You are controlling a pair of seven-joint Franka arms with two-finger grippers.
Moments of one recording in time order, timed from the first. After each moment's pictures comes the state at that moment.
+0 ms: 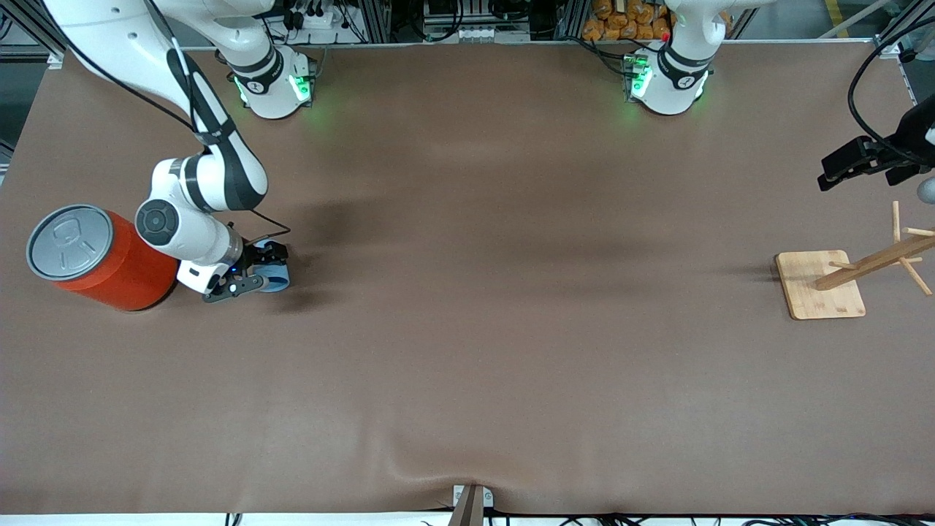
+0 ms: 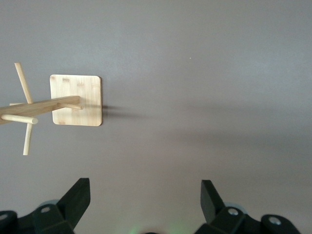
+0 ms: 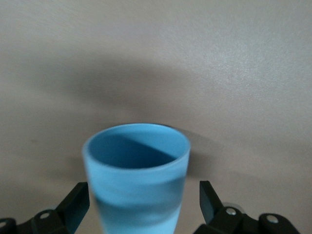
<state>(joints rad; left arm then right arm) 0.08 -0.01 -0.09 -1.54 0.02 1.50 -0.08 0.04 0.35 0.05 -2.24 0.04 2.47 -0.25</state>
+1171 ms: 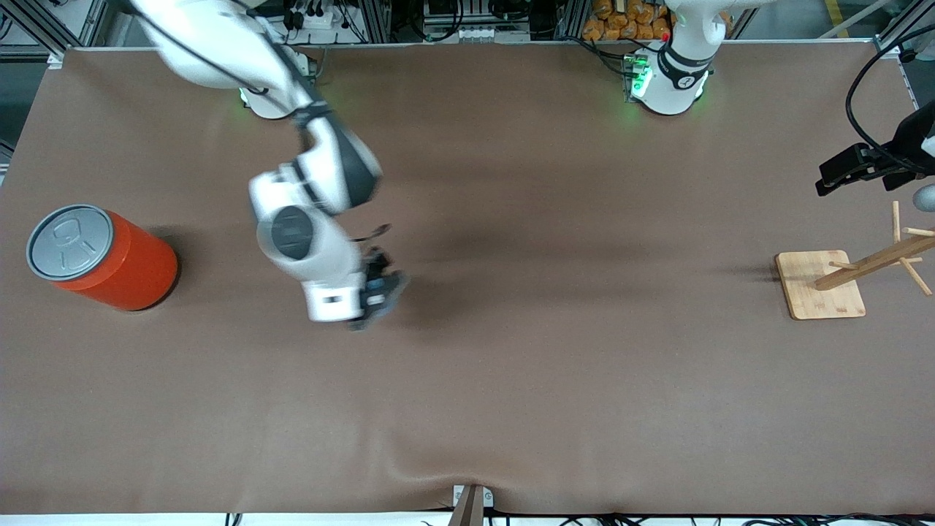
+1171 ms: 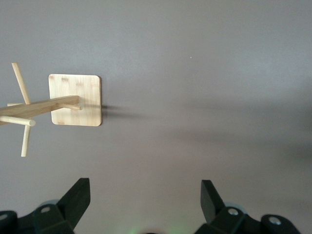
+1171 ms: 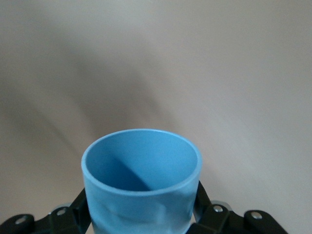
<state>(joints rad) 0.08 0.00 -0.09 -1.55 0.02 1.51 -0.08 0.51 0.62 0.08 -1.47 0.03 2.09 -0.41</state>
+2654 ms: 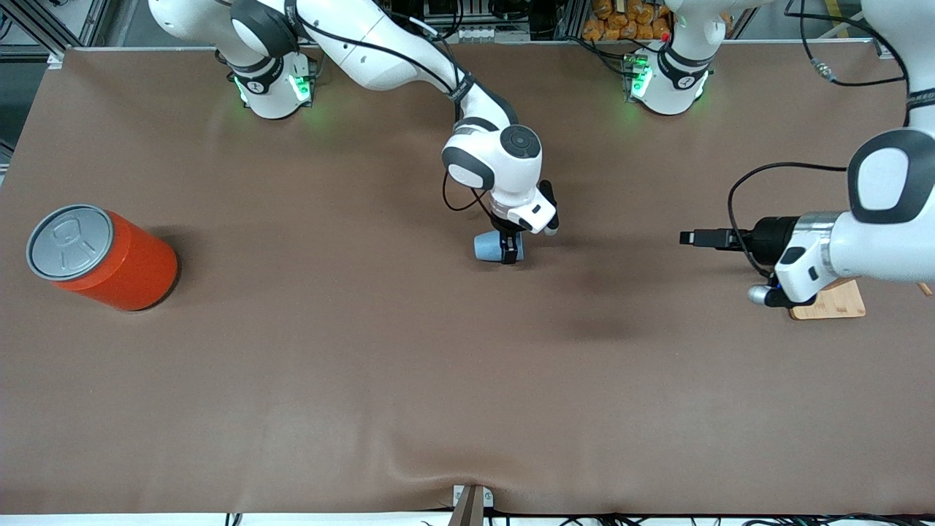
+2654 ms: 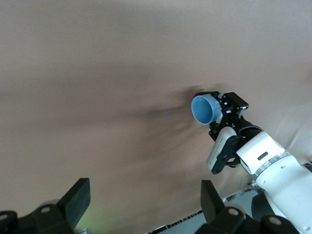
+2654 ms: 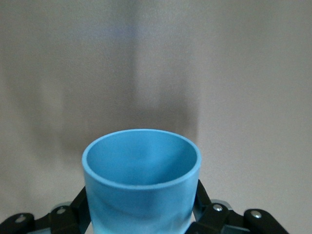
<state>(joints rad) 0.11 0.33 -0.14 -1.65 -0.48 1.56 0.04 0.91 0.90 0.07 -1.32 -0.27 2.26 -0.54</state>
